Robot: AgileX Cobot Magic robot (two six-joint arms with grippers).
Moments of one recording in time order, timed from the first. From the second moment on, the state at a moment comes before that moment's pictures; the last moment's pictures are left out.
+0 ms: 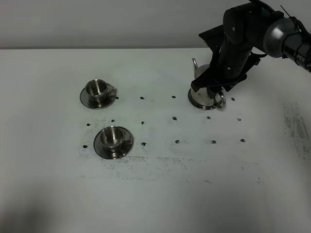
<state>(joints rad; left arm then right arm) 0.01 -0.01 -0.45 -0.07 1.06 0.01 0.29 2.24 -1.86 -0.05 1.08 -0.06</state>
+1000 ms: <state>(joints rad) 0.01 -0.01 -0.45 -0.07 1.06 0.01 0.30 2.19 -1.86 -0.05 1.11 -0.16</state>
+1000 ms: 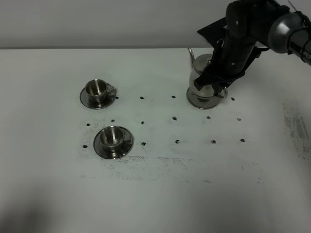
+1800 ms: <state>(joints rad) 0.01 -0.01 -0.45 -0.07 1.06 0.01 0.48 2.22 -2.05 -0.02 1.13 -0.61</state>
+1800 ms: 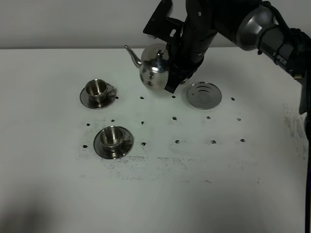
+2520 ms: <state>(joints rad) 0.01 -0.01 -0.45 -0.07 1.06 0.01 0.57 2.45 -2.36 -0.16 1.16 -0.82</state>
